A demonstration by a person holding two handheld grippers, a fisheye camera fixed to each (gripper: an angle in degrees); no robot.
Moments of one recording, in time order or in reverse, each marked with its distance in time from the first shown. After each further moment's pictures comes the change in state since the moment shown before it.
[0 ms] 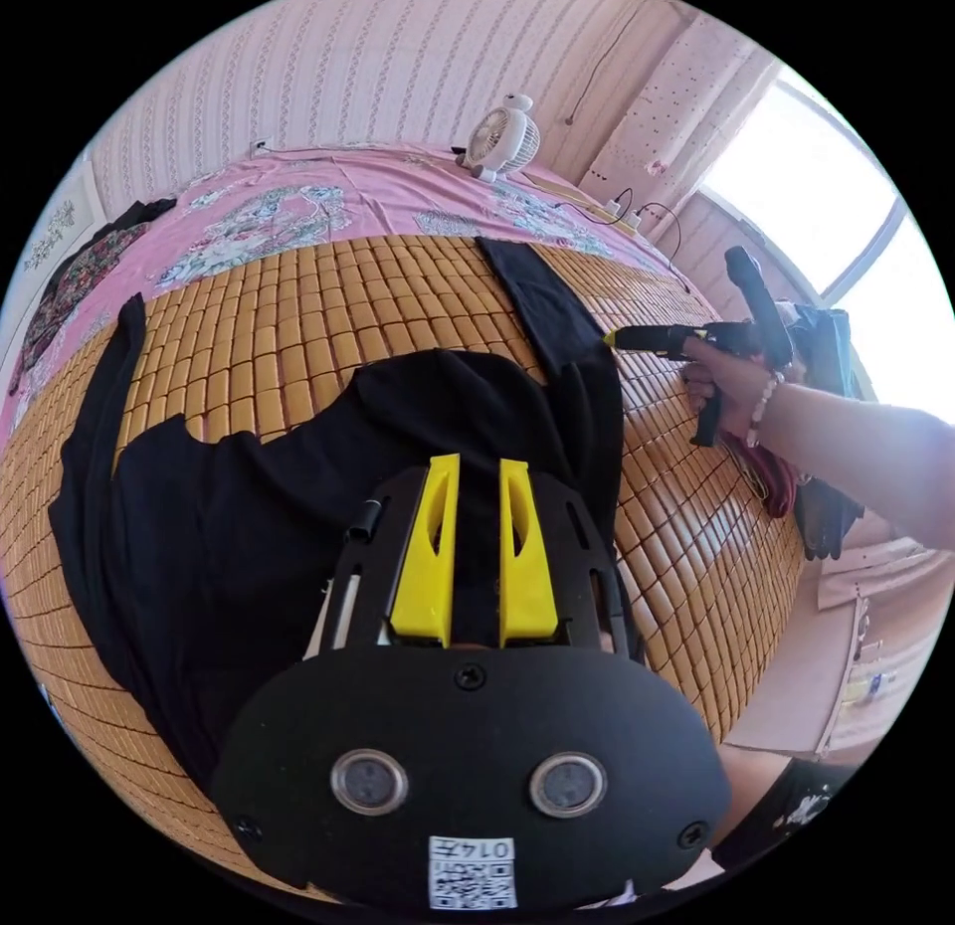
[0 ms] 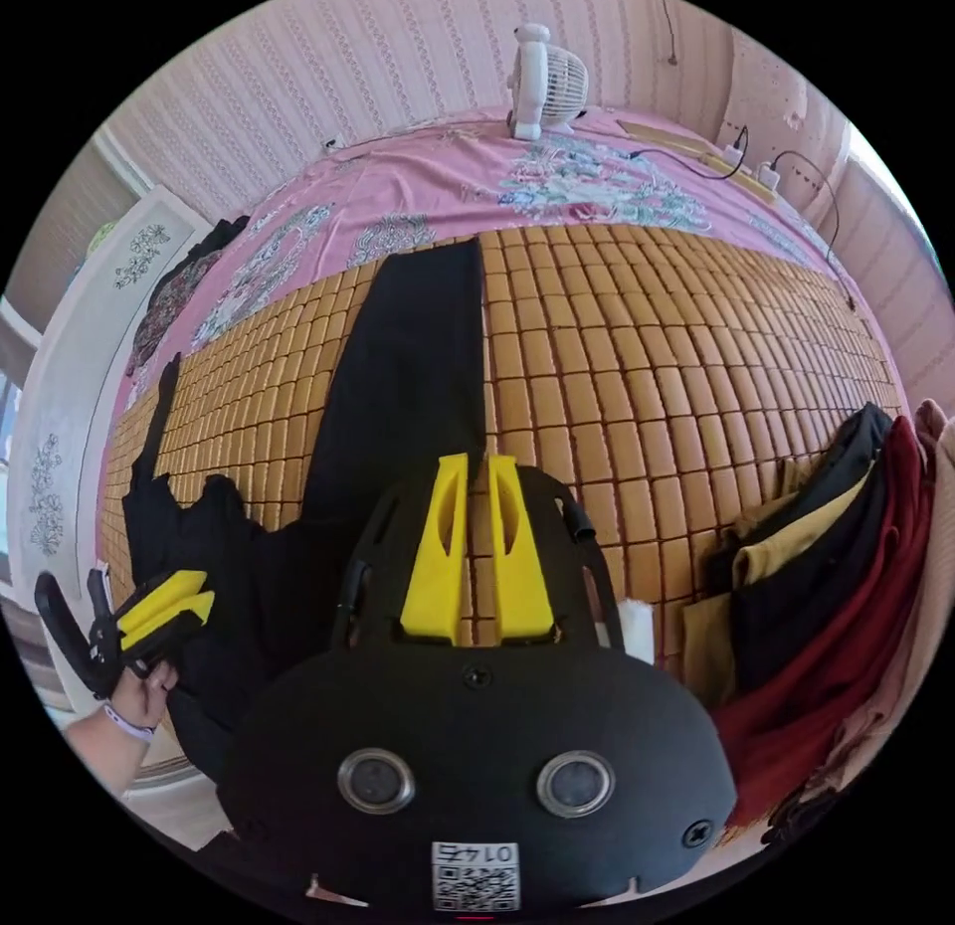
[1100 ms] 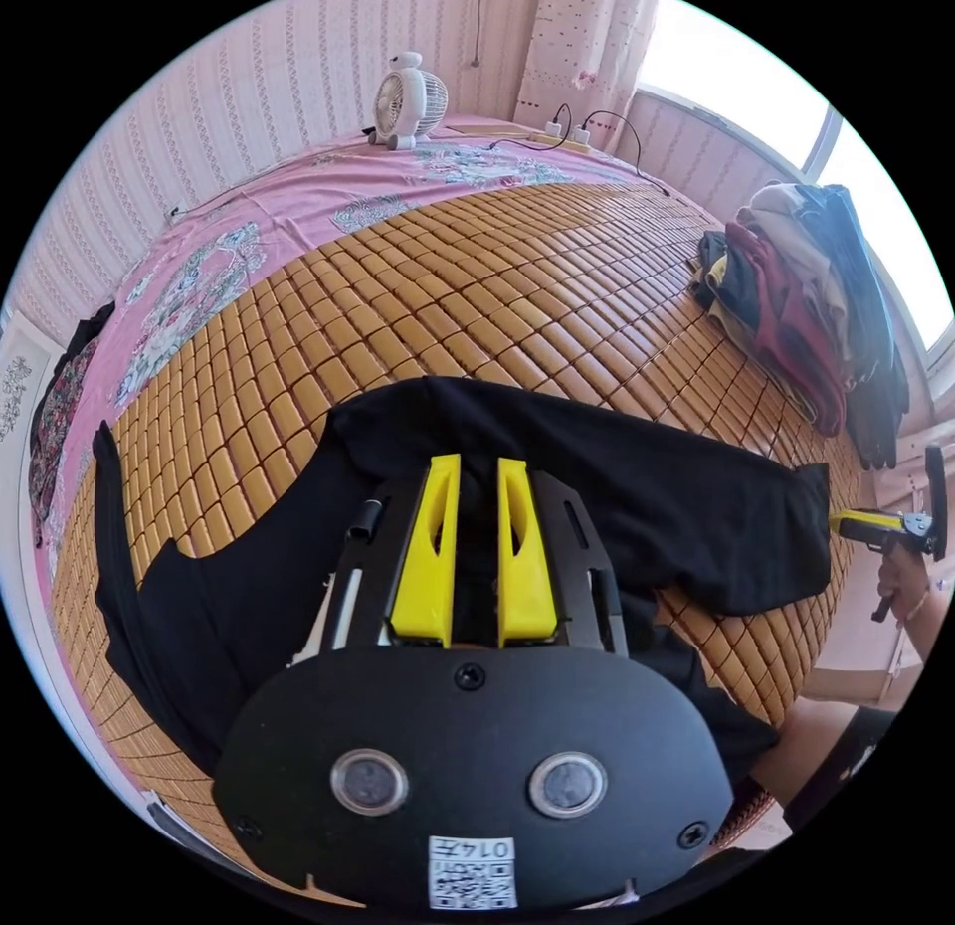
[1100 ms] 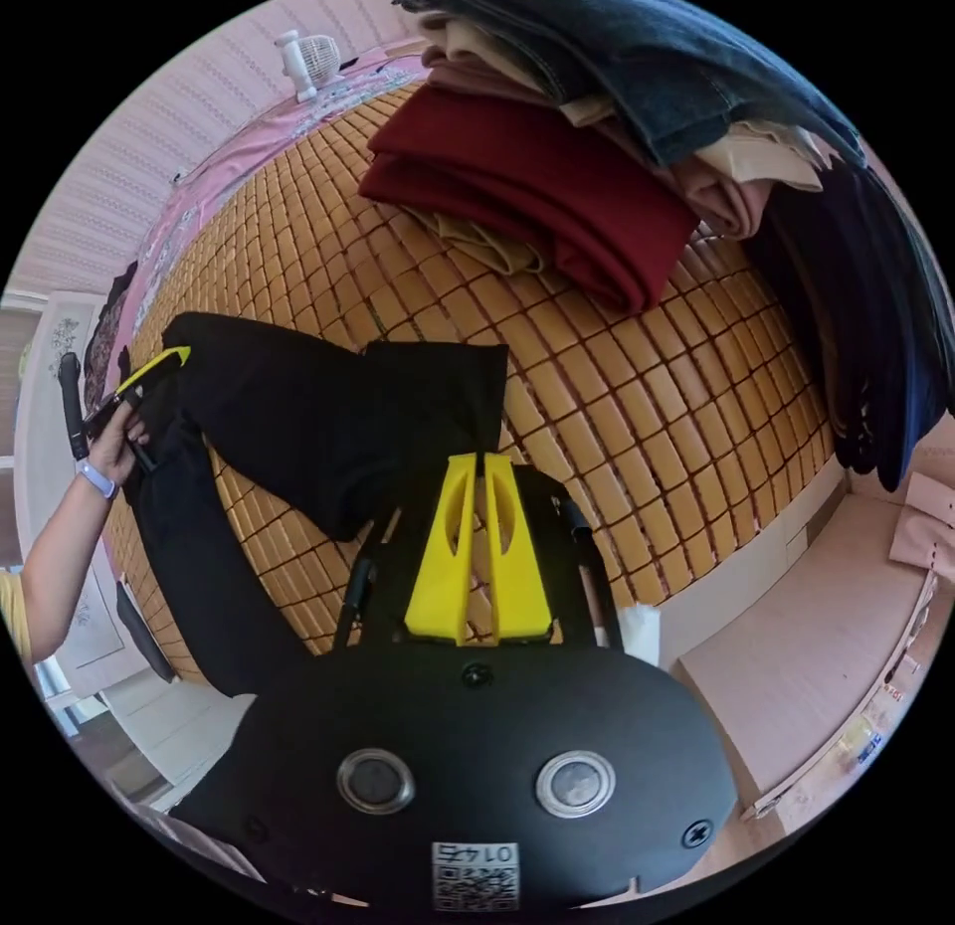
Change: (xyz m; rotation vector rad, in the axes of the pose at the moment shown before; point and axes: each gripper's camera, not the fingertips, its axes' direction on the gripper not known) left arm 0.033 -0.015 0.193 -0.101 -0.127 0.245; right arm 0.180 0.329 -0.080 -0.228 0.039 0.500
